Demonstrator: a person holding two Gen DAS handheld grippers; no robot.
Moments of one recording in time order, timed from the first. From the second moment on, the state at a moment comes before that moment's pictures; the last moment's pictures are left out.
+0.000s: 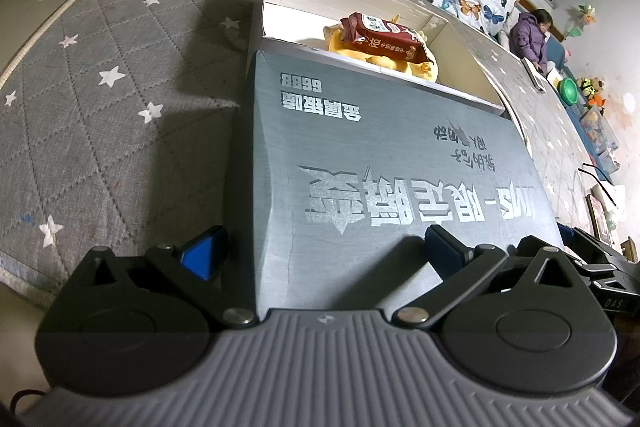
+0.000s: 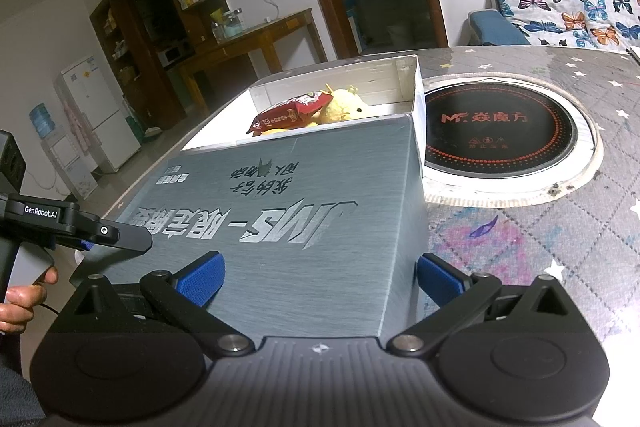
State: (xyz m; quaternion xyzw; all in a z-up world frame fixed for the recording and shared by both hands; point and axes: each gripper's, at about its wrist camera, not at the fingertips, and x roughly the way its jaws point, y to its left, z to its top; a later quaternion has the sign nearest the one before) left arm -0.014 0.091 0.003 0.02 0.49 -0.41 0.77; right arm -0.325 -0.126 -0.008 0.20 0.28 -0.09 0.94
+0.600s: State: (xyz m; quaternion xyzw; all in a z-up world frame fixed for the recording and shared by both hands) left arm -0.014 0.091 0.001 0.01 0.49 -0.40 0.78; right arm -0.323 -0.126 -0.006 0.20 0.28 -0.09 0.94
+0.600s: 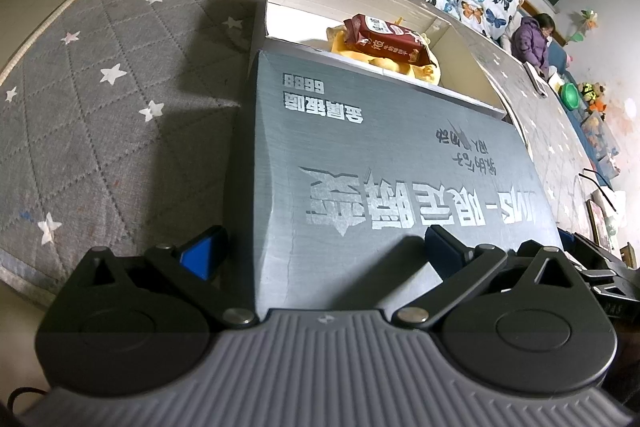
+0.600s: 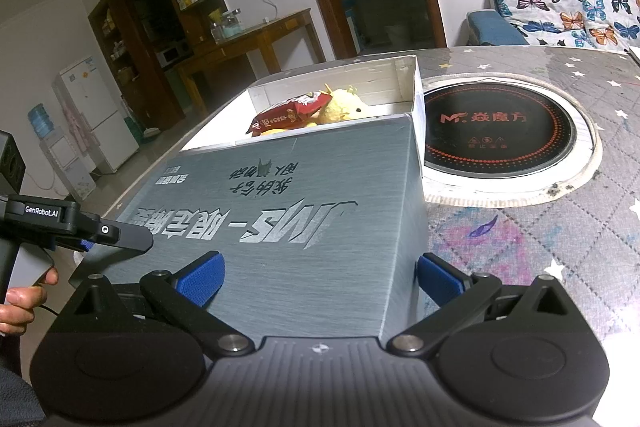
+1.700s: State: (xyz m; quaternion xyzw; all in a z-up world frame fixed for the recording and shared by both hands) left arm -0.010 0.090 -0.001 0.00 0.49 -0.39 0.78; right arm -0.324 -0.129 -0.009 0.21 0.27 -0.10 0.93
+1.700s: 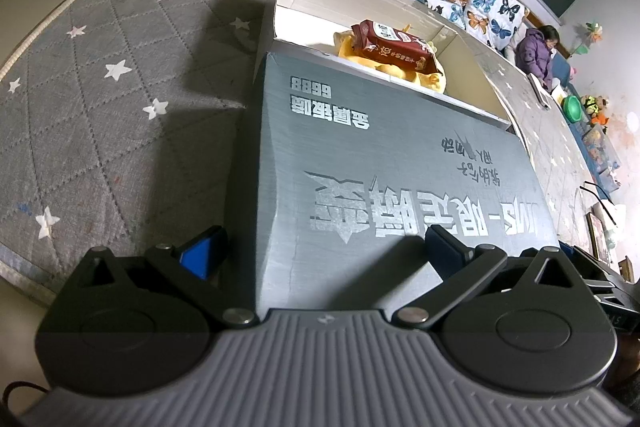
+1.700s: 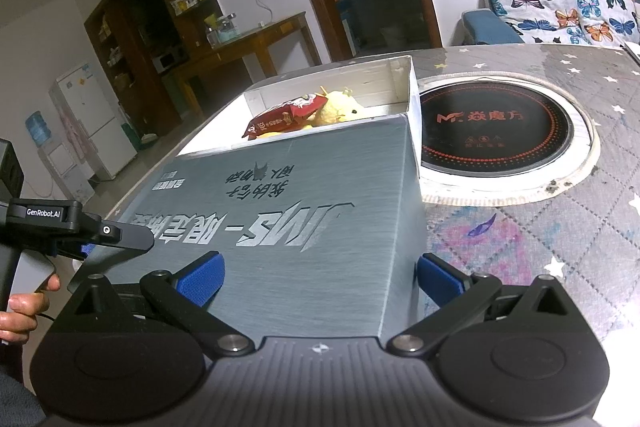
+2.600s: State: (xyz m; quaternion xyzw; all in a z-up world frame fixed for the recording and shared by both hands) left arm -0.012 0.091 -0.002 0.00 0.49 -0.39 0.78; right arm -0.325 -0.125 -0.010 0.21 0.27 -0.10 0.94
